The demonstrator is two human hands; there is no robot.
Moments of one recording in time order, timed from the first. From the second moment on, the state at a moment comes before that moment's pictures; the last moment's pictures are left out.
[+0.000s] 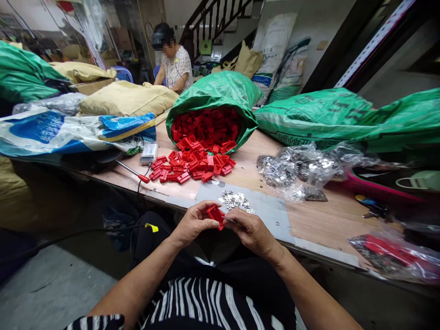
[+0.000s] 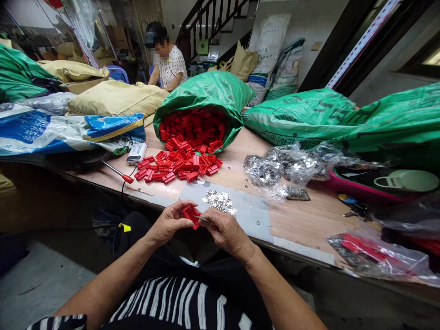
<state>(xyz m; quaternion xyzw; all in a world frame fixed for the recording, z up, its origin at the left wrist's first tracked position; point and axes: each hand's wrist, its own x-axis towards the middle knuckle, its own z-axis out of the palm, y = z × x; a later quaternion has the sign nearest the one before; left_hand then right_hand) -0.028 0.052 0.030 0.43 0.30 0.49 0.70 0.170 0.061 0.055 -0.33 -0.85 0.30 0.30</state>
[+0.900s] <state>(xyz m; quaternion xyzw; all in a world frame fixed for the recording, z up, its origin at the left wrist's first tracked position) -0.027 0.050 0.028 0.45 0.31 0.49 0.68 0.169 0.064 0.052 -0.38 -0.80 0.37 0.28</state>
